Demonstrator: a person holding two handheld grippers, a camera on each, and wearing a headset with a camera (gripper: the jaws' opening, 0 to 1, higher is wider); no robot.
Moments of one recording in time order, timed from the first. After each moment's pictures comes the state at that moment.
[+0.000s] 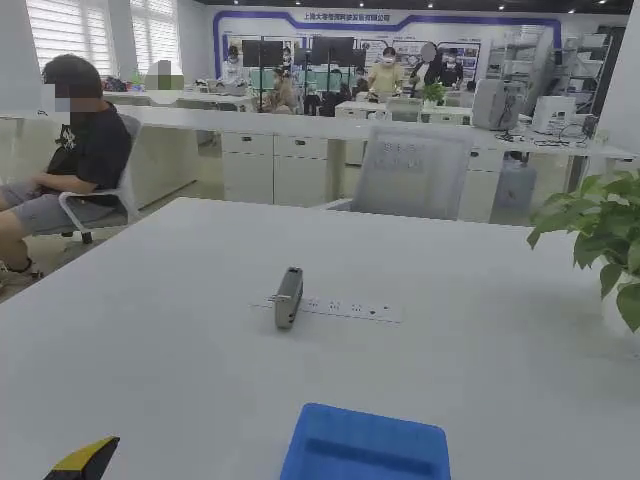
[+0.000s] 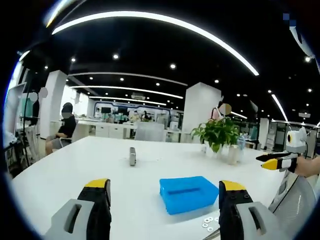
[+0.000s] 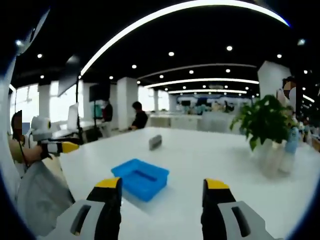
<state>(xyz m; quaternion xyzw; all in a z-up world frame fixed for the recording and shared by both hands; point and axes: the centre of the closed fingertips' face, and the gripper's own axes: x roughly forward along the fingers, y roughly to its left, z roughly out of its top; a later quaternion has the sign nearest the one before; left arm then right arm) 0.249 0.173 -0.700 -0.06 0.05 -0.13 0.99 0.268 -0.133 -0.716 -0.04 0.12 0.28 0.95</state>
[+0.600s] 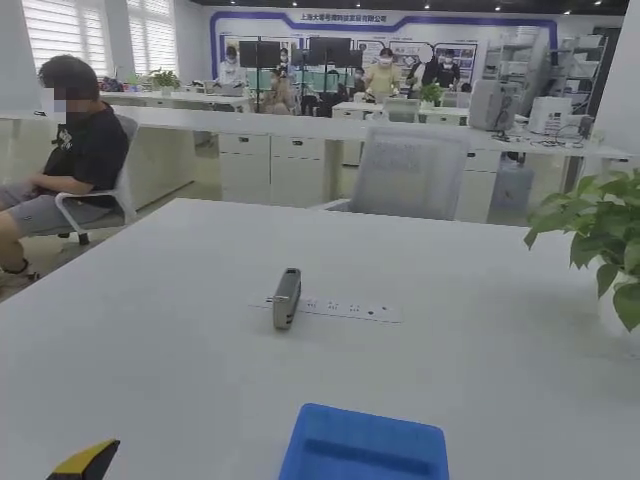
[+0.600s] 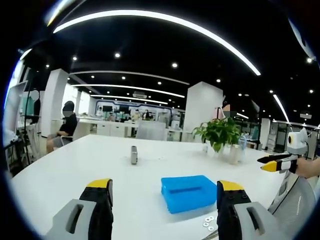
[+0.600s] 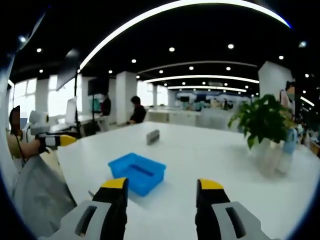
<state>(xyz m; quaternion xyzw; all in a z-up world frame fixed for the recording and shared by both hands) 0.249 0.173 -0.702 -0.06 0.06 -0.13 0.99 0.267 -0.132 -0.716 -0.04 0.12 0.29 0.95</state>
